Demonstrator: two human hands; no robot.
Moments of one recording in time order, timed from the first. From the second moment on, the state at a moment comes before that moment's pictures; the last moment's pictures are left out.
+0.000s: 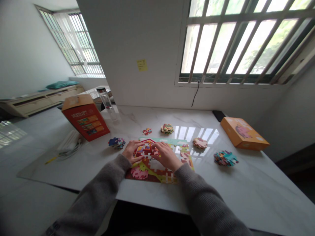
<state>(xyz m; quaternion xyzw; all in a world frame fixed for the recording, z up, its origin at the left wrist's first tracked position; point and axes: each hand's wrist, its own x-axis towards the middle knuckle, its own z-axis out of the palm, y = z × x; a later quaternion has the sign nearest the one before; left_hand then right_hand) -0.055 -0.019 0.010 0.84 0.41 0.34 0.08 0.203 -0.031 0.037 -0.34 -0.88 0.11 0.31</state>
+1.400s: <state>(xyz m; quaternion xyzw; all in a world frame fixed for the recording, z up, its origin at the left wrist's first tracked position) -0.069 0.000 -0.016 0.82 0.47 0.30 0.06 0.182 -0.002 0.022 -0.42 -0.89 0.03 0.20</state>
